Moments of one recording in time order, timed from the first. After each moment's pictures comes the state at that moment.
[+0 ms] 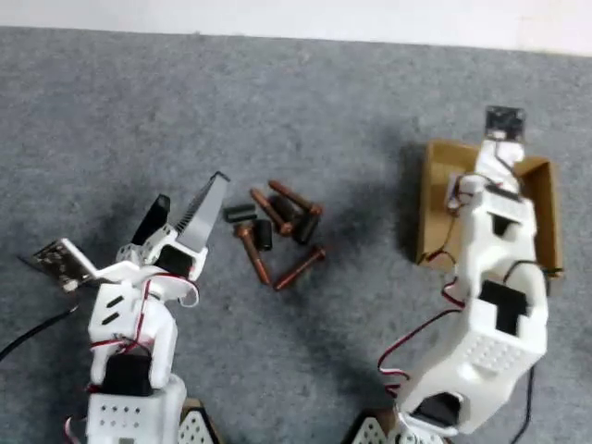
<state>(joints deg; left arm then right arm) -3.6 -103.7 95.9 23.2 46.2 13.5 17.7 14.5 26.6 13.5</state>
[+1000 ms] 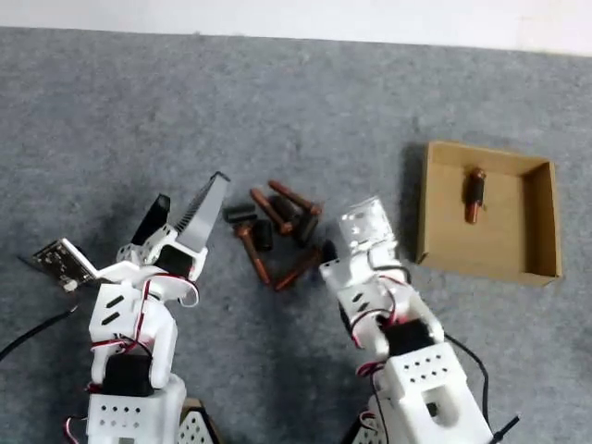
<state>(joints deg) -3.6 -103.7 95.9 23.2 46.2 -24.4 -61.9 80.7 22.0 9.5</state>
